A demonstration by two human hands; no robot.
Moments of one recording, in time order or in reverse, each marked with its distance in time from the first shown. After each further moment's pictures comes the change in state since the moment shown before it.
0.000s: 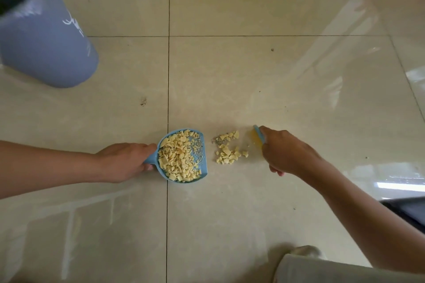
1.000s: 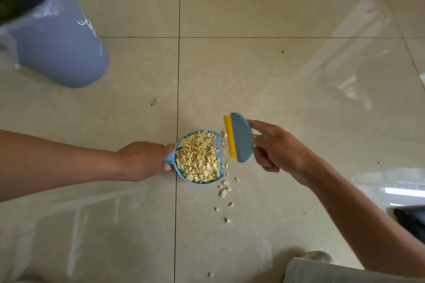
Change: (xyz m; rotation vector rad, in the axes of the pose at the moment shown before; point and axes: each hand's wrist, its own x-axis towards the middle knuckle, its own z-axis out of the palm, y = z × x) left_hand 0.012 0.013 -0.003 0.022 -0.023 0.025; right_hand -0.012 -0.037 -0.001 0.895 -0.095 -0.126
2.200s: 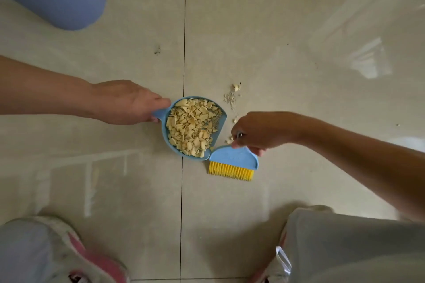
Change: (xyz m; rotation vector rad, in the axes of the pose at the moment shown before) left_hand -0.023 -0.037 -0.015 0.302 0.050 0.369; right_hand 0.034 0.038 0.044 -1.043 -0.589 -0.081
